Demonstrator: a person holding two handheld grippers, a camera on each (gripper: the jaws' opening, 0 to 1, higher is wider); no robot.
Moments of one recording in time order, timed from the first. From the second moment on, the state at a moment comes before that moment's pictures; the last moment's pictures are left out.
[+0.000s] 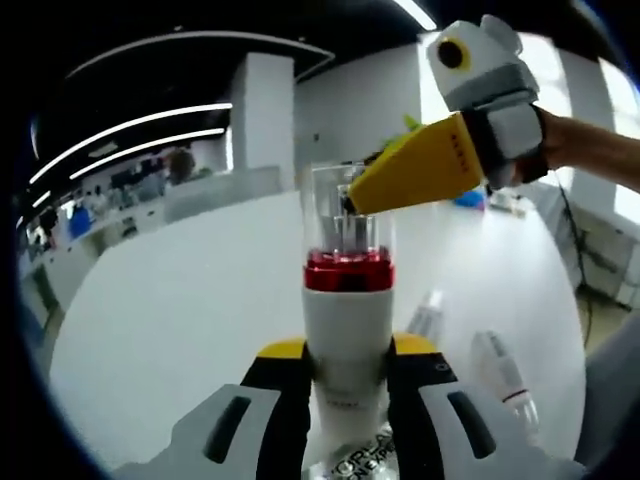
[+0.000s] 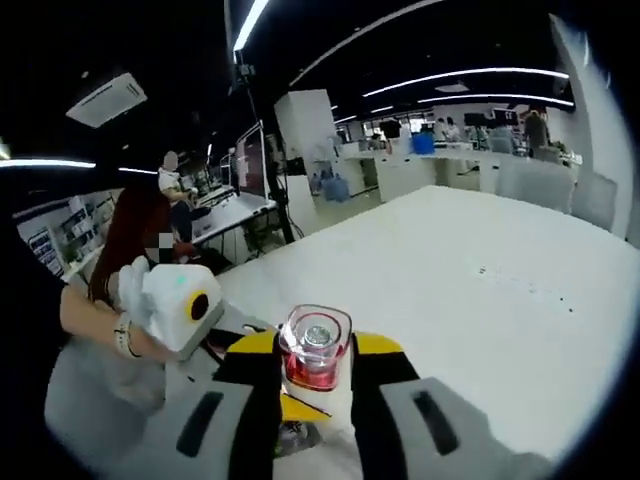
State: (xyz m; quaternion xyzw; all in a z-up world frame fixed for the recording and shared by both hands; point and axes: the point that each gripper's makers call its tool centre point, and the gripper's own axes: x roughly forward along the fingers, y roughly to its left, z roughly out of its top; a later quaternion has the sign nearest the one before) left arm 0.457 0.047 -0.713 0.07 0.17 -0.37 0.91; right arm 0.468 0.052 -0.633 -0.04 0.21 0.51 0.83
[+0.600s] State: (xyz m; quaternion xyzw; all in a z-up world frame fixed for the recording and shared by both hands) left arm 0.452 0.042 -0.717 0.12 0.18 -0.40 0.89; right arm 0.452 0.059 -0.632 -0.16 0.17 0.58 0.78
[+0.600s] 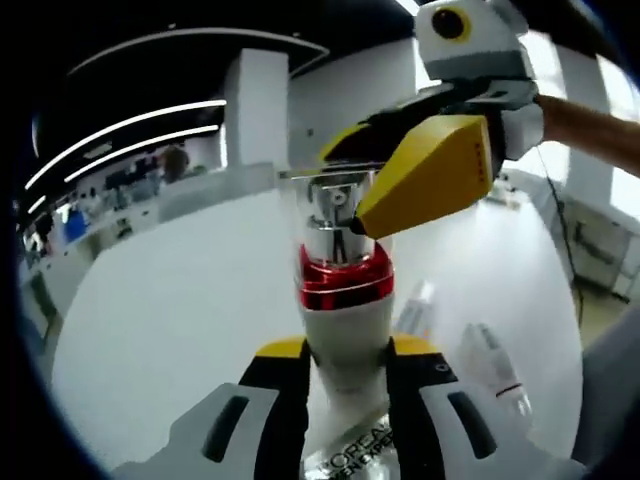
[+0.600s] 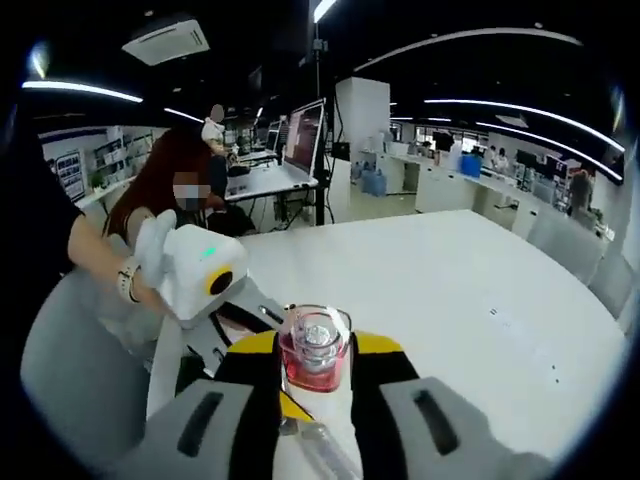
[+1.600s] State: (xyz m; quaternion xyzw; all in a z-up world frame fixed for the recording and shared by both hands) left arm 0.453 0.026 -0.704 0.17 0.16 -0.57 0.79; right arm 0.455 0.058 -0.633 -0.15 0.18 0.65 0.73
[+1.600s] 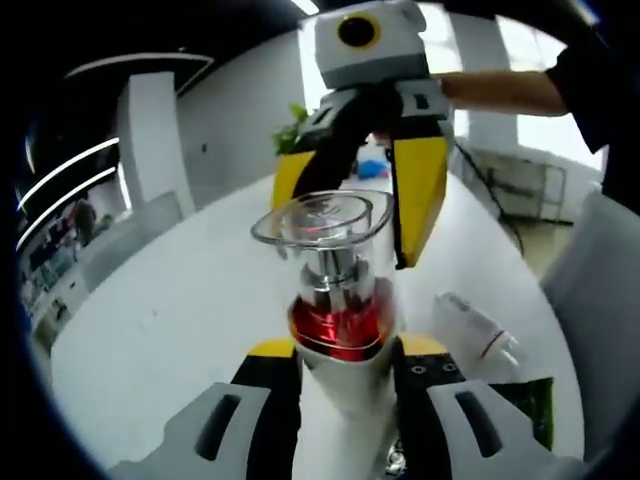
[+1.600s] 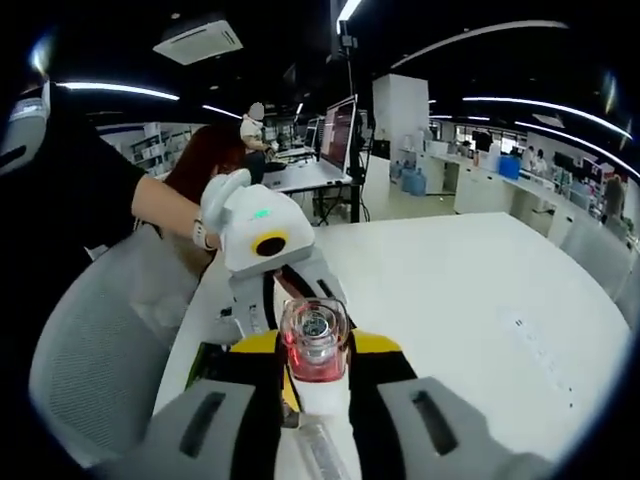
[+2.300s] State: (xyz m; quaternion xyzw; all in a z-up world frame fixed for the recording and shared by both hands) left arm 0.454 0.024 -0.703 0.16 0.17 -0.54 0.81; right arm 0.455 0.053 -0.651 -0.06 0.14 0.50 0.85
